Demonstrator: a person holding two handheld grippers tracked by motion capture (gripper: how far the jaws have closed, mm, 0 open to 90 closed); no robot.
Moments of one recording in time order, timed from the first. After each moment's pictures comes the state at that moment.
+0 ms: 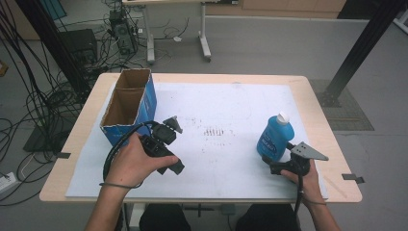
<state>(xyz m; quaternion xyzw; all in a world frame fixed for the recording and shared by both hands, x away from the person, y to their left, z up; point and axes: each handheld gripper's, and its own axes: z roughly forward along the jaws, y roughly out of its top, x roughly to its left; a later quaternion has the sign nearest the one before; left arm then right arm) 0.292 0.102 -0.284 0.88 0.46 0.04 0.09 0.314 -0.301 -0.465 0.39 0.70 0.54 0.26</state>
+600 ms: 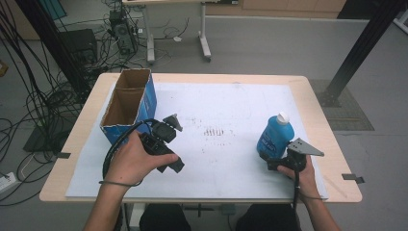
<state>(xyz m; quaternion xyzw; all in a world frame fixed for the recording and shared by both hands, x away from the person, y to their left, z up) 0.294 0.102 -0.279 0.88 0.46 0.04 0.09 0.327 -0.295 -0.466 0.39 0.70 0.54 0.26</state>
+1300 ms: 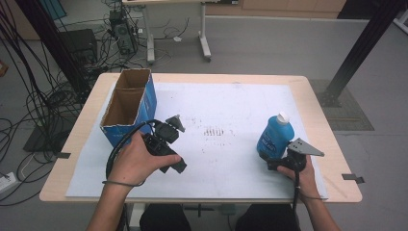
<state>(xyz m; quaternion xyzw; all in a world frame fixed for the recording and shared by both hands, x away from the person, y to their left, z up) 0.295 0.096 -0.284 0.89 0.45 0.04 0.09 0.326 -0.295 -0.466 0.38 0.70 0.54 0.26</state>
